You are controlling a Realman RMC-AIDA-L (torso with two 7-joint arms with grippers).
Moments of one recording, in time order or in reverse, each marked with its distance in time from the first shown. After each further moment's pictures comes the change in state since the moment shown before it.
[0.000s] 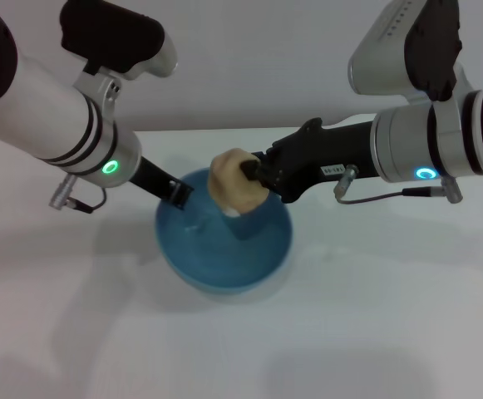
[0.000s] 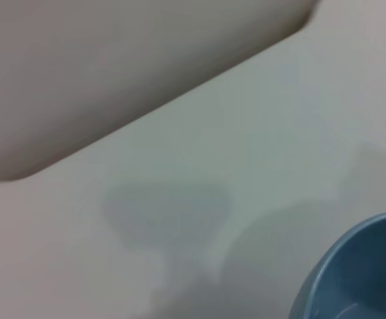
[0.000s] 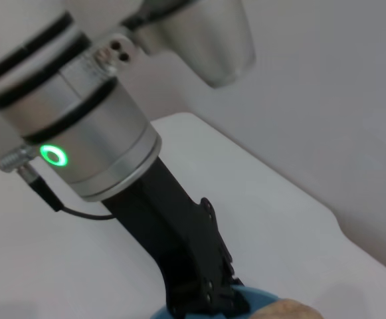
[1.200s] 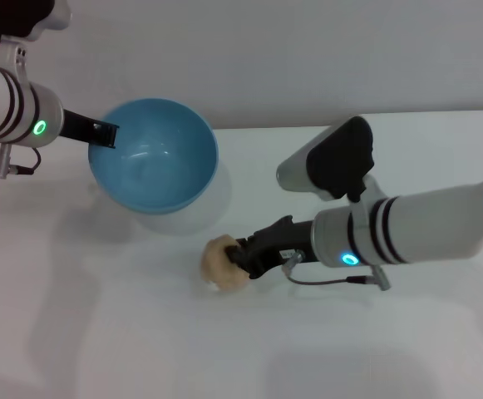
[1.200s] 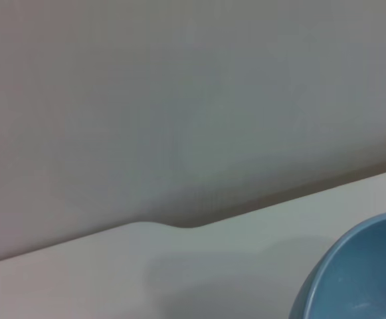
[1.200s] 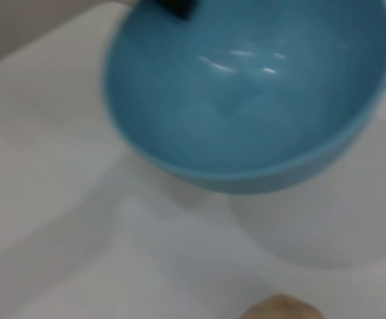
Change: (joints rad) left arm 0.058 0.005 -0.186 -0.065 0.135 0.230 -0.055; right arm 0.164 -0.020 -0.464 0.571 0.343 -0.507 0.053
